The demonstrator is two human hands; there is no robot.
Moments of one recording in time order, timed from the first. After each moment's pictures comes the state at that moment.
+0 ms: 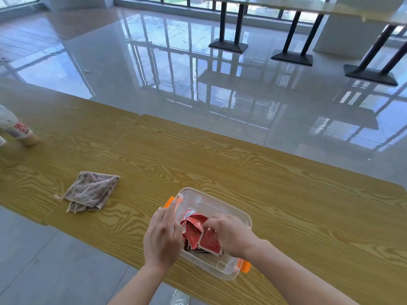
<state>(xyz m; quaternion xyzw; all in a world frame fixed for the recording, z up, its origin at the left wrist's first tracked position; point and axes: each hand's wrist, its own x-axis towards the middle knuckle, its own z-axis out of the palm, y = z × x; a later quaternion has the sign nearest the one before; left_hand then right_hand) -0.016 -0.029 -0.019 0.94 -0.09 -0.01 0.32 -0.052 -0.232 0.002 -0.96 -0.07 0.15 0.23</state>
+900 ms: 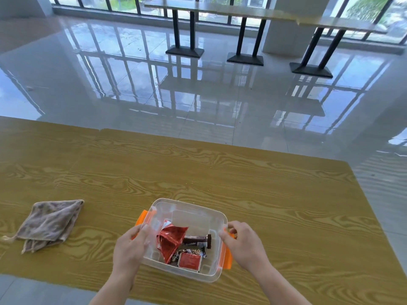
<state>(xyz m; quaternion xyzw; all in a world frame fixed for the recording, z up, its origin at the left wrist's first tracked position) 0.014 -0.010 -0.026 0.80 0.12 -0.18 0.56 -0.122 -0.259 0.002 -0.87 0.33 0.06 0.36</state>
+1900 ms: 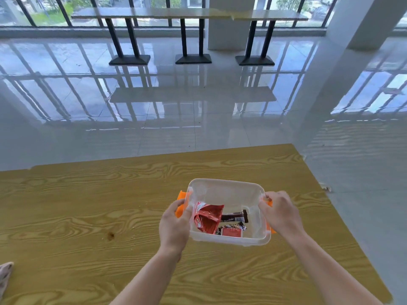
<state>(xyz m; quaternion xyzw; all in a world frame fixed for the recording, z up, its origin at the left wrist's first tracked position) -0.018 -0.238 0.005 0.78 -0.08 -0.25 0.57 -0.192 -0.443 0.025 -0.81 0.52 -0.10 0.26</state>
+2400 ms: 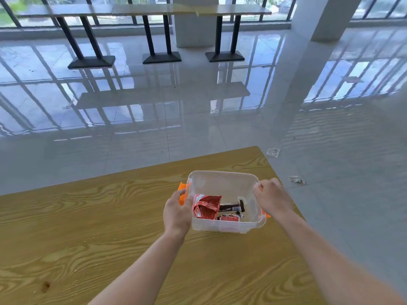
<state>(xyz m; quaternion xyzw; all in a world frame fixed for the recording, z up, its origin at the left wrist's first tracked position) -0.039 -0.415 -0.009 0.80 -0.15 -0.28 0.50 -0.223 -0.595 0.014 -0.81 0.56 -0.06 0.17</state>
